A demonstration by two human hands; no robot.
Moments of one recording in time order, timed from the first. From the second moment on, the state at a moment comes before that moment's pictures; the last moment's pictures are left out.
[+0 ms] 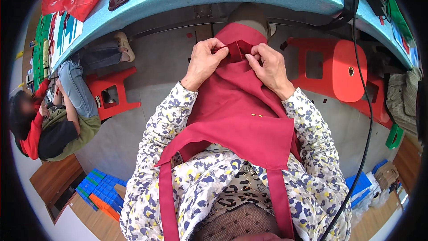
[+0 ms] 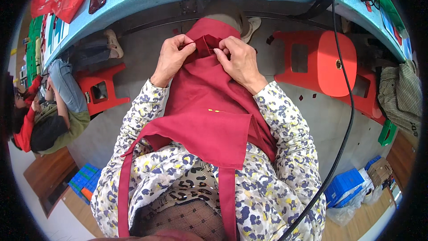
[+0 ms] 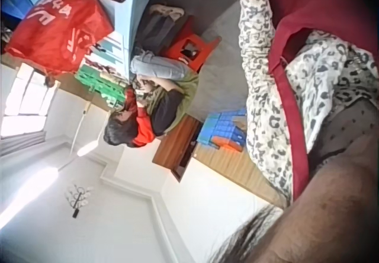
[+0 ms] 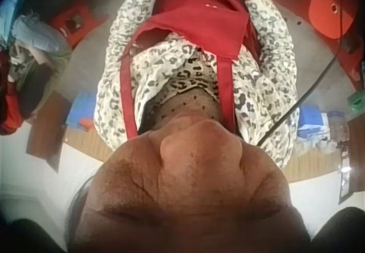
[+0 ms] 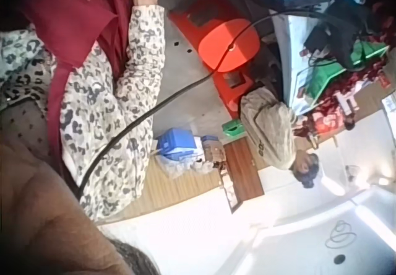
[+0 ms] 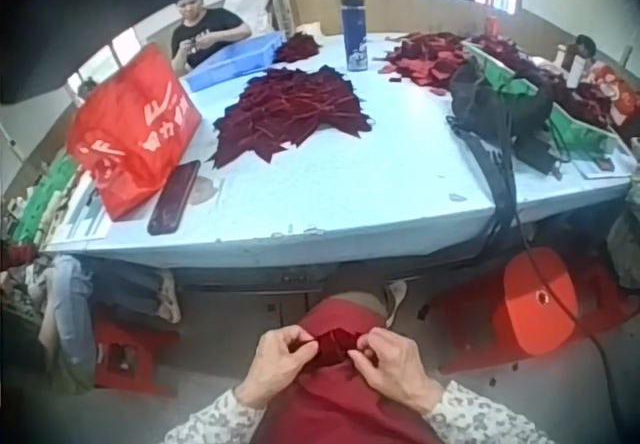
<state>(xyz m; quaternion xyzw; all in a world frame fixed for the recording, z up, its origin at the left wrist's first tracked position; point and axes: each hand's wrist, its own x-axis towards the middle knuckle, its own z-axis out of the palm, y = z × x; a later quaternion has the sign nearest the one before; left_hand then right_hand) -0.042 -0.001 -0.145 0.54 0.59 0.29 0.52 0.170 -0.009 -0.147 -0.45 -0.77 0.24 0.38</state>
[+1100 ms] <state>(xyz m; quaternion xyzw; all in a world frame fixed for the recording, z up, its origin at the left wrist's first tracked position) -0.030 -0.013 -0.120 0.63 0.48 0.37 0.48 0.168 -0.018 -0.138 -0.45 -0.74 0.31 0.38</state>
